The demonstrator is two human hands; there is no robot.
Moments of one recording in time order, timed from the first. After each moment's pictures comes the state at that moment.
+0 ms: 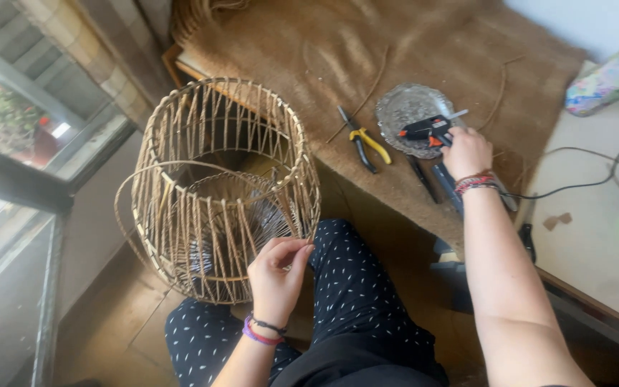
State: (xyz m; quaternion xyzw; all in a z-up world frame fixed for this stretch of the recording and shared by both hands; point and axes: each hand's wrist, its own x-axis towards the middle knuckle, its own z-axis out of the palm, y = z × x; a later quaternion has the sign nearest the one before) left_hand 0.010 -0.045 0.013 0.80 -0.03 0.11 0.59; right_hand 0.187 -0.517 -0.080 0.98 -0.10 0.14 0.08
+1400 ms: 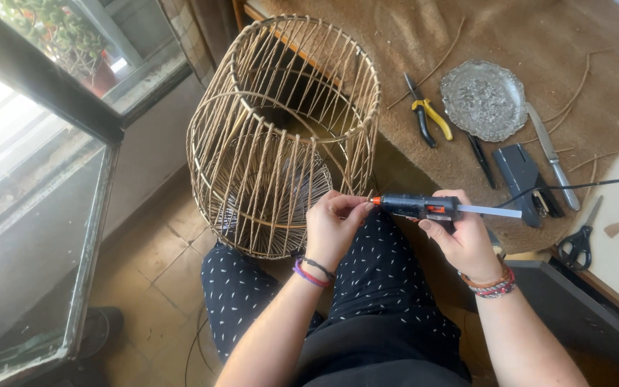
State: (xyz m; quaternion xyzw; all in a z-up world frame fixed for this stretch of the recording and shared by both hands) left_hand 0.016 -0.058 -0.026 0.71 0.04 0.03 0.70; right_hand -0.001 -0.302 0.017 0.87 0.14 0.07 -0.47
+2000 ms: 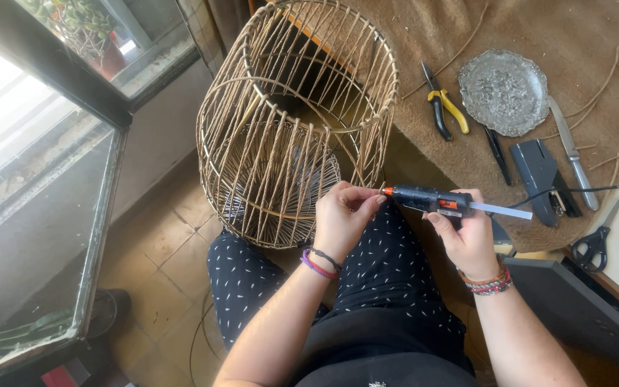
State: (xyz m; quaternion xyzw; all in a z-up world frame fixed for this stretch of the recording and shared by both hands) left_hand 0.018 -0.058 -0.025 0.72 0.04 0.02 0.69; right_hand -0.007 -0.294 -0.006 0.87 0.10 0.09 -0.47
